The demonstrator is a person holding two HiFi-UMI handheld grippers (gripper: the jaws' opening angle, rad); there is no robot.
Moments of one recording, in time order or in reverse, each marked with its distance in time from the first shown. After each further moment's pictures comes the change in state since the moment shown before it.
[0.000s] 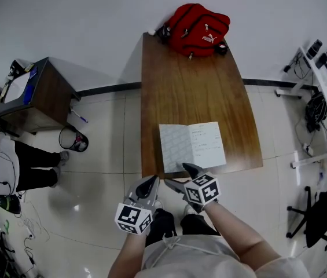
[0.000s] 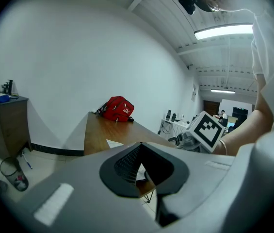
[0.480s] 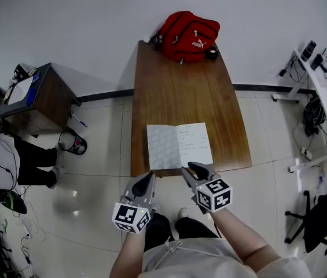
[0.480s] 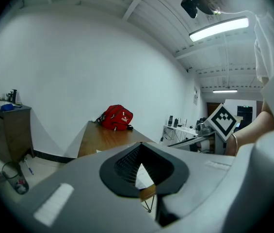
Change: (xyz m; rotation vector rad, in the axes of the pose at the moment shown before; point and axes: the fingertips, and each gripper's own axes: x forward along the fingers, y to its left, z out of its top) left arm 0.005 -0.056 0.020 0.035 -0.090 0.056; right arm -0.123 -0.029 0.031 -0.079 -0.224 -0.152
